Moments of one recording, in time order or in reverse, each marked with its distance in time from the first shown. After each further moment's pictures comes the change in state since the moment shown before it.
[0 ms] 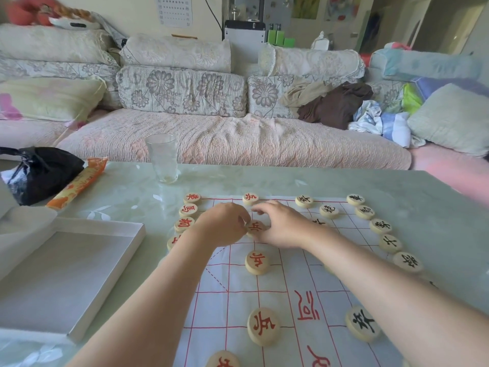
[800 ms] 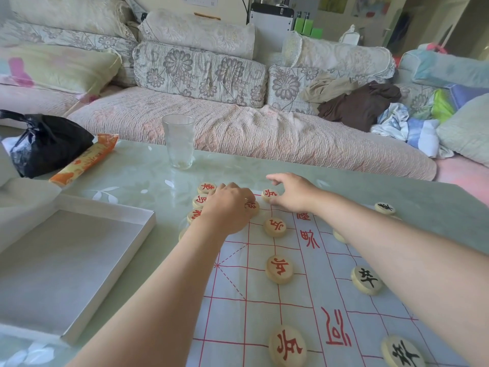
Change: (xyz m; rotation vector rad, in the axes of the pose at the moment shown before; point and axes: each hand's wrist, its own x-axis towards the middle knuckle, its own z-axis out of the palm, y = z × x) left_hand 0.026 -0.039 0.008 0.004 0.234 -0.062; right_hand 0.096 0.008 -0.012 -0.061 0.013 0.017
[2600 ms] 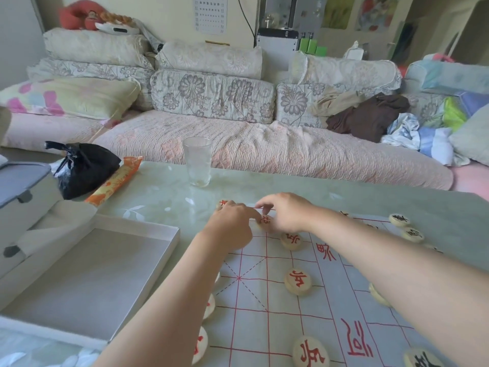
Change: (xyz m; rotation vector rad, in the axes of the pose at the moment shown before) left_hand -0.023 -0.010 -0.034 0.055 -0.147 0.020; right_hand -0.018 -0.052 0.008 -0.106 -0.049 -0.163
